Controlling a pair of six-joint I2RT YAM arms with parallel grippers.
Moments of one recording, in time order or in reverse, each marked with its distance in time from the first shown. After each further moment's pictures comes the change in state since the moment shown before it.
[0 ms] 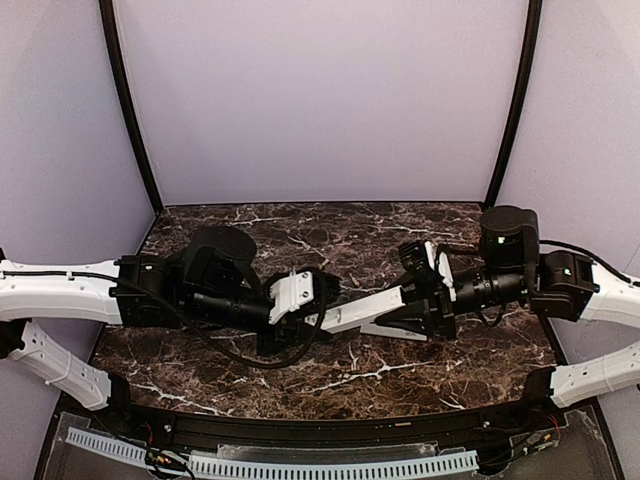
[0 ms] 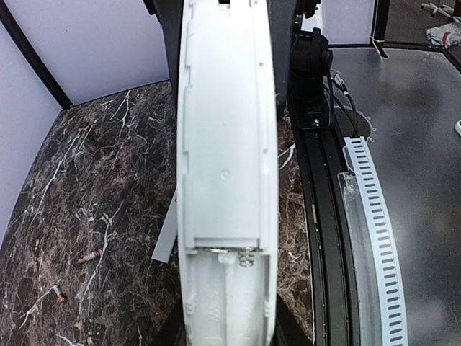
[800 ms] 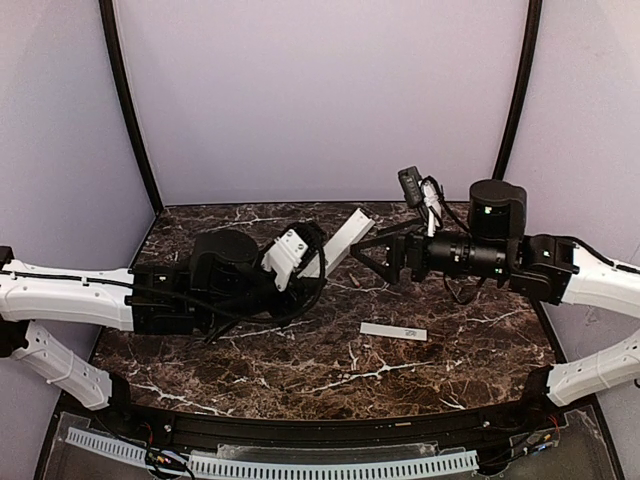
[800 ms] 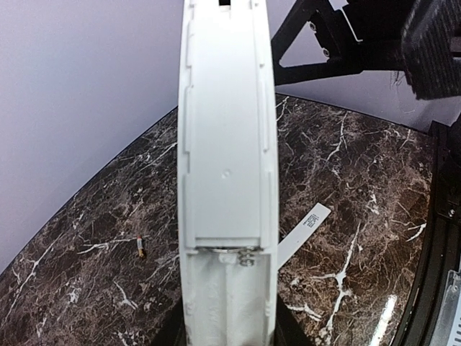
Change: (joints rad) left arm 0.002 0.008 -0.080 0.264 -0.504 -0.274; right arm -0.076 0.098 0.063 0.193 0.308 0.643
